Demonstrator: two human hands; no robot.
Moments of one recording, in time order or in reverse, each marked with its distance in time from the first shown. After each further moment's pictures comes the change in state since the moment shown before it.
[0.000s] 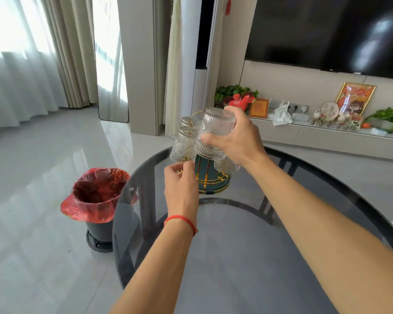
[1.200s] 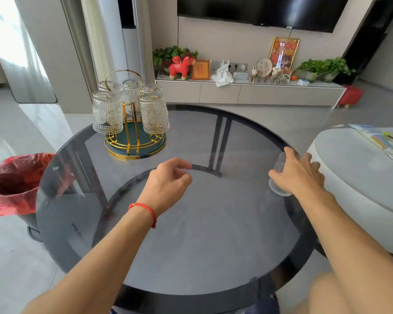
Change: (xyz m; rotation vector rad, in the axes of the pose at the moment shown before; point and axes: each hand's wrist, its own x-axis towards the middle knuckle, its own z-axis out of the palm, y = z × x) left_hand -0.082 -0.051 0.035 0.758 -0.686 0.209; right_hand -0.188 0.187 -0.196 -0.861 -0.062 0.814
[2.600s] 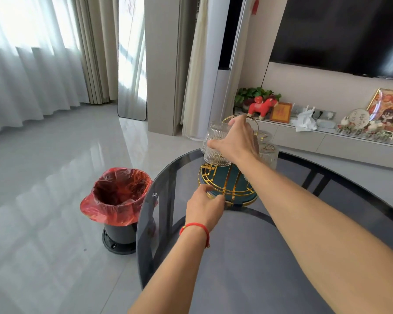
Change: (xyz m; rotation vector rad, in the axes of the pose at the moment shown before) left_hand 0.060 -0.068 -0.114 -0.274 0.374 -0.305; right_hand -0.030 -0.428 -0.014 0.561 0.154 -0.679
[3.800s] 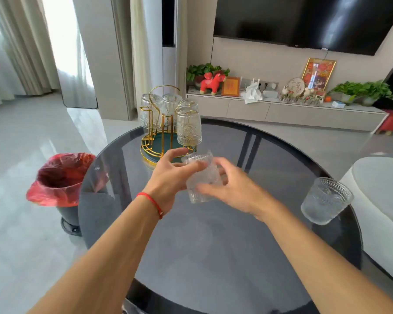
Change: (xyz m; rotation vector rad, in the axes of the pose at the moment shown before) left_hand -0.087 0.028 0.047 -0.387 -0.301 0.041; right_hand -0.204 0.130 -0.140 0.373 -0.491 0.178
